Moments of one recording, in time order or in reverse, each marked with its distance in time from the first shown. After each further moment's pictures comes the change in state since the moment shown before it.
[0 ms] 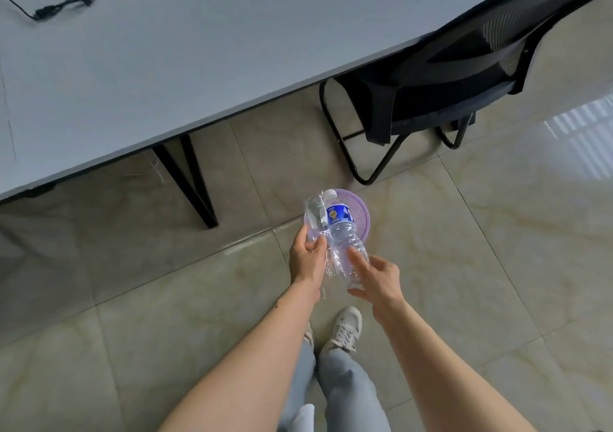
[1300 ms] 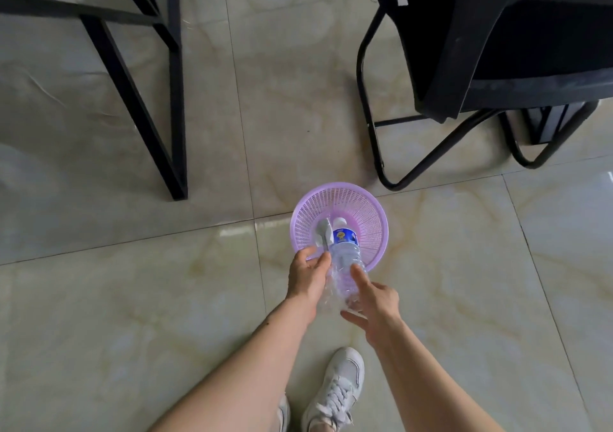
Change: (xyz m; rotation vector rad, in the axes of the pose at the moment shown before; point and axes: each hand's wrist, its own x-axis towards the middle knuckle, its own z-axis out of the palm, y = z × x) left_hand 0.202 -0.172 0.073 -0.070 0.088 -0.111; right_hand 0.252 0.108 0.006 -0.089 -0.029 0.207
